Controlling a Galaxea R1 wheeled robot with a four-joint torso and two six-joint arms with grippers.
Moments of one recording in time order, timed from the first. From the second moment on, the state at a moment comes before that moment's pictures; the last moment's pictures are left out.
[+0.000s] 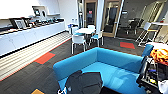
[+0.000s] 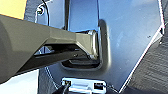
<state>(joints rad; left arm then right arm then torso) 1.45 2.94 -2.67 1.37 -0.18 -1.07 -1.60 3.07 -2.72 -0.45 0.16 0.47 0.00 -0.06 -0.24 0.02</state>
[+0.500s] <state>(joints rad) 1.45 2.94 -2.67 1.37 -0.18 -1.07 -1.60 3.07 -2.72 -0.45 0.16 0.47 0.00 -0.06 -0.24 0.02</state>
